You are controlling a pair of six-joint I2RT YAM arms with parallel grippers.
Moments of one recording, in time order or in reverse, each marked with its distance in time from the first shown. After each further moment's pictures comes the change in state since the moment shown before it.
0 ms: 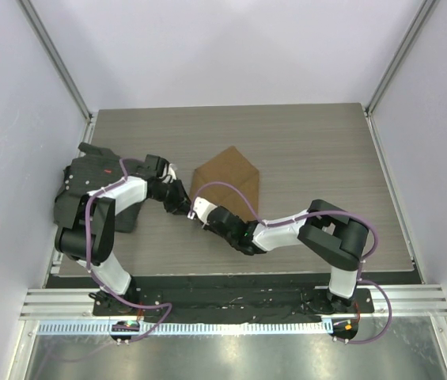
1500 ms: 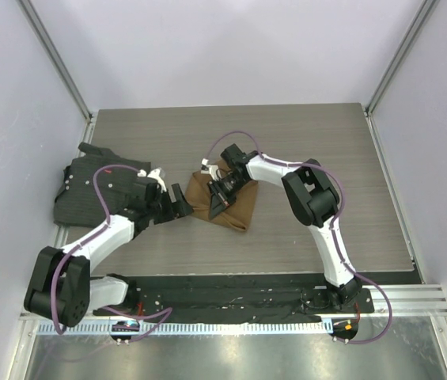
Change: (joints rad) left arm -0.064 -0.454 -0.374 0.304 -0.362 0.076; right arm -0.461 0.440 0.780 -0.970 -1.349 0.196
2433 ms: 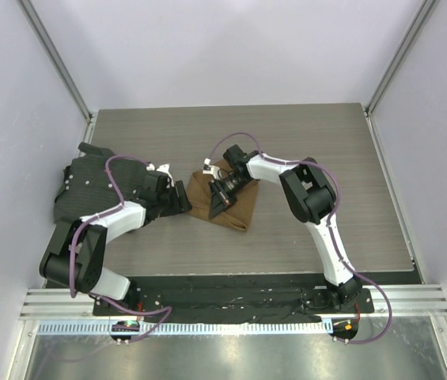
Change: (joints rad) left arm -0.033 0.238 0.092 0.074 -0.115 0.076; right arm -0.025 0.061 0.034 -0.028 -0.101 0.018
